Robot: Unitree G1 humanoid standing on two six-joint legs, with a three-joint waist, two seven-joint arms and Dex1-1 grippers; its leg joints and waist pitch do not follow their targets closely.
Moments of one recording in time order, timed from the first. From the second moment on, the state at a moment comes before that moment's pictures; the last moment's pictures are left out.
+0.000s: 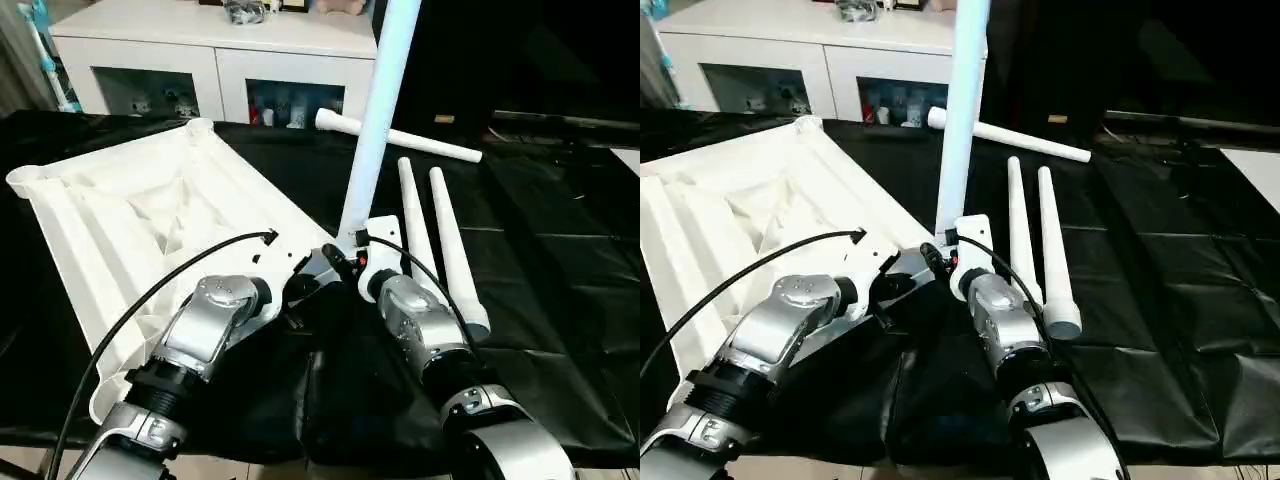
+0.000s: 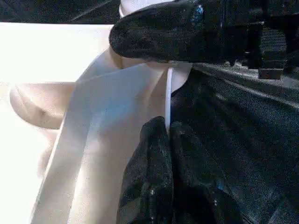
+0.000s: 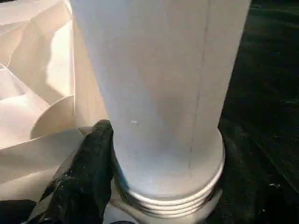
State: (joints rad) left arm -0.50 0.24 -0.26 0.35 0.02 0.52 -0.64; right arm -0.65 0.09 0.00 0.88 0.08 0.03 0.25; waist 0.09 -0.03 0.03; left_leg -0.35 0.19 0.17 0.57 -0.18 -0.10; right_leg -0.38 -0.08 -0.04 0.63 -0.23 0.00
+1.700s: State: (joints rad) left arm -0.33 0.63 -0.31 0.09 -0.10 0.39 -1.19; right arm -0.52 -0.20 0.26 0.64 0.10 -0.03 1.19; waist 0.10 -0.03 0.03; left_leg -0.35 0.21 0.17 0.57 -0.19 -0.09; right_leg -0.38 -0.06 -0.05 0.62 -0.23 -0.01
